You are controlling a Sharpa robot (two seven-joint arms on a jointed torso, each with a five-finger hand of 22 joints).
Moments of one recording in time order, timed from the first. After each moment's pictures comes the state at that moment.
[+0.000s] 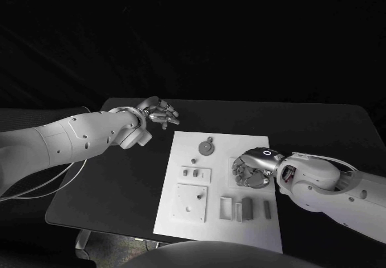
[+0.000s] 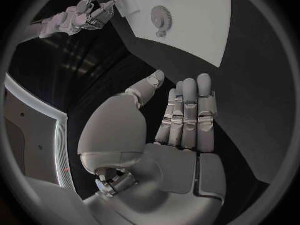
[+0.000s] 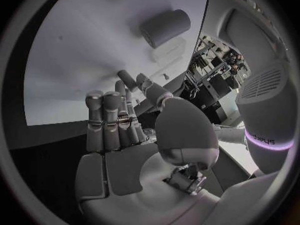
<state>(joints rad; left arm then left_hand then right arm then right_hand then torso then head) 1.23 -0.77 -0.18 1.15 -0.65 -0.31 0.12 1.15 -0.18 0.55 -0.23 0.05 0.87 0.17 0.28 0.49 1.18 0.10 0.07 0.33 1.06 -0.01 0.99 0.51 0.04 1.13 -0.10 0.45 1.19 1.12 -0.79 -0.15 1.59 -1.68 -0.13 -0.05 1.15 -0.10 0.55 -0.29 0.04 0.94 0.14 0.30 0.56 1.21 0.08 0.11 0.32 1.21 -0.02 1.12 0.82 0.18 1.06 -0.02 1.04 1.26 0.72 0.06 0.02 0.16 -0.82</state>
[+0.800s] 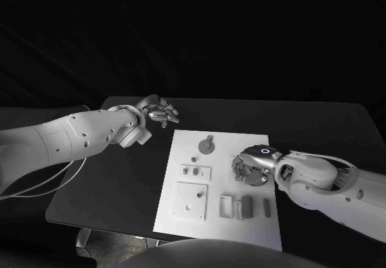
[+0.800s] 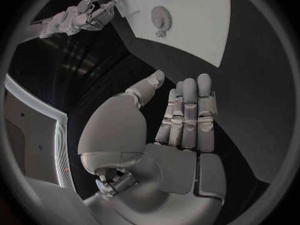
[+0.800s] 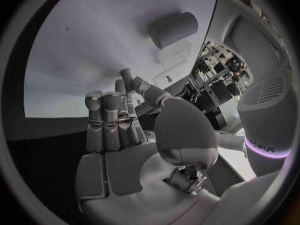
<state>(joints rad) 1.23 -0.78 -0.18 1.15 -0.65 -0.31 0.12 1.15 -0.18 0.55 -0.23 0.05 0.87 0.17 0.28 0.49 1.18 0.10 0.07 0.33 1.06 -0.01 0.98 0.51 0.04 1.13 -0.10 0.45 1.19 1.12 -0.78 -0.16 1.59 -1.76 -0.14 -0.07 1.17 -0.06 0.67 -0.27 0.05 0.99 0.13 0.31 0.56 1.26 0.06 0.12 0.34 1.22 -0.04 1.12 0.82 0.17 1.07 -0.03 1.04 1.26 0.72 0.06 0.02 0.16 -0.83</state>
